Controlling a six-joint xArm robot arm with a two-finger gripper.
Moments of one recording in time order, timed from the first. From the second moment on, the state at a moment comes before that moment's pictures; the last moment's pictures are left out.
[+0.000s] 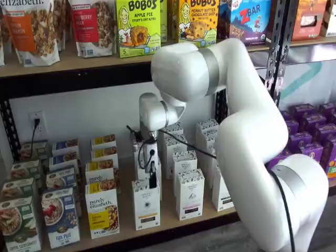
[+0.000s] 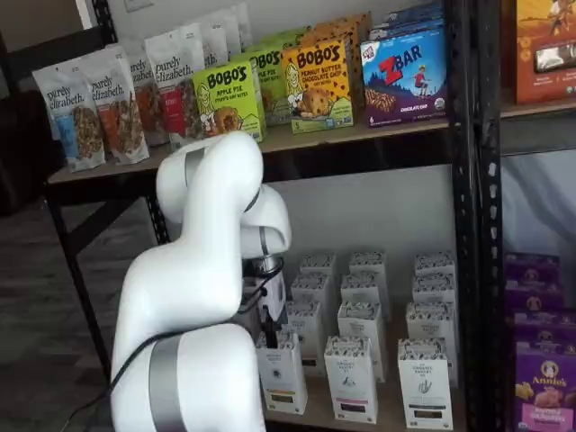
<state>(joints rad) 0.29 1.01 -1.68 0.05 0.73 -1.30</state>
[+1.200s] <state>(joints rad) 0.29 1.20 -1.89 -0.01 0.74 -1.27</state>
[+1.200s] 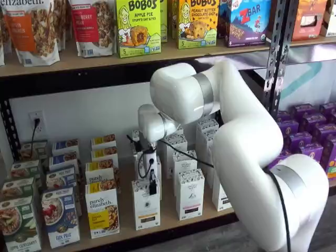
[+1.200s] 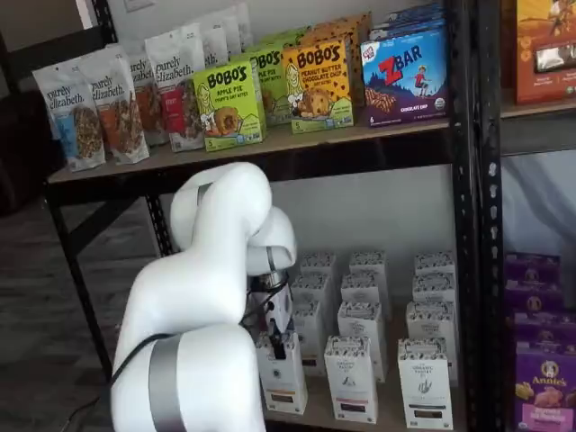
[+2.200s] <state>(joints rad) 0.28 1.23 -1.89 0.01 0.71 -1.29</state>
